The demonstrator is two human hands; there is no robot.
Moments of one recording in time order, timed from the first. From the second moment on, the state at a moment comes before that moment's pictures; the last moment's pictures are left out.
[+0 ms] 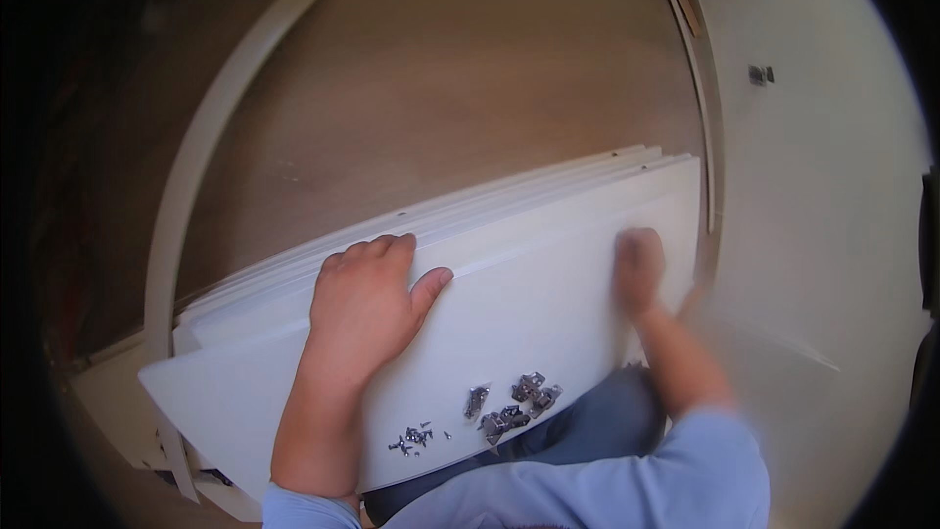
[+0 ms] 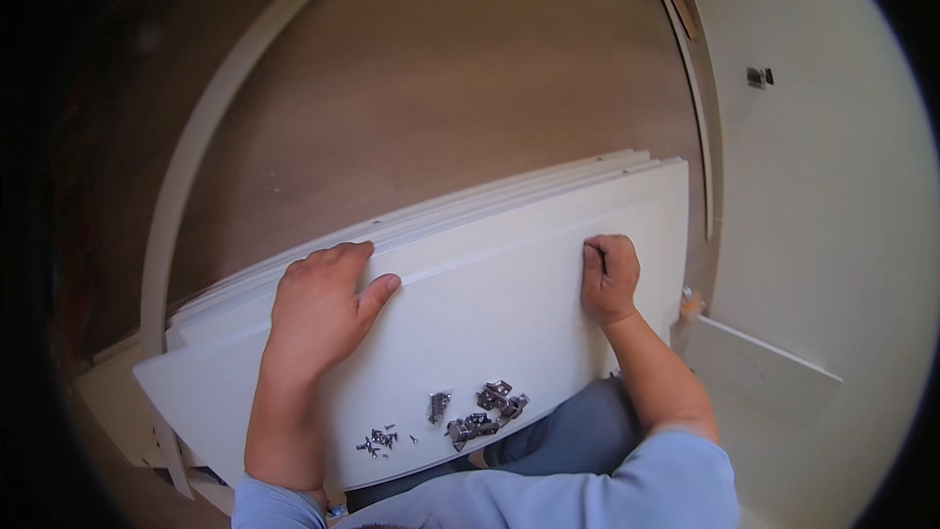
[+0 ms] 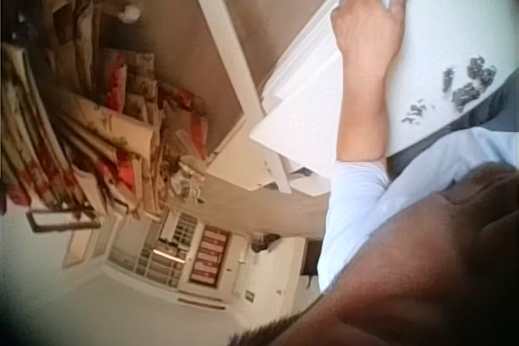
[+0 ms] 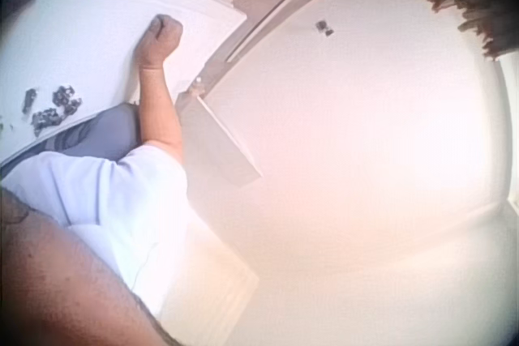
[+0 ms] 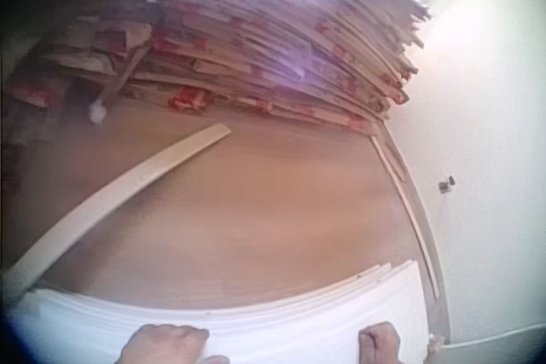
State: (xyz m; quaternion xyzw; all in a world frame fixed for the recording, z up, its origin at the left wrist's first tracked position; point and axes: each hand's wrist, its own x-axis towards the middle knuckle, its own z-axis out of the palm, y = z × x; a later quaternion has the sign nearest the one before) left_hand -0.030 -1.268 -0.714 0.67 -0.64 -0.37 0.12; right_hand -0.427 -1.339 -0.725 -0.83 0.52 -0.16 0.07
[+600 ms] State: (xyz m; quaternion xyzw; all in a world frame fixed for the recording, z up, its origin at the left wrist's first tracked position) left_hand -0.009 -1.119 -0.715 0.58 -0.39 -0.23 0.67; right_hand -0.442 -1.335 -0.737 -0.79 0.52 -0.31 0.09
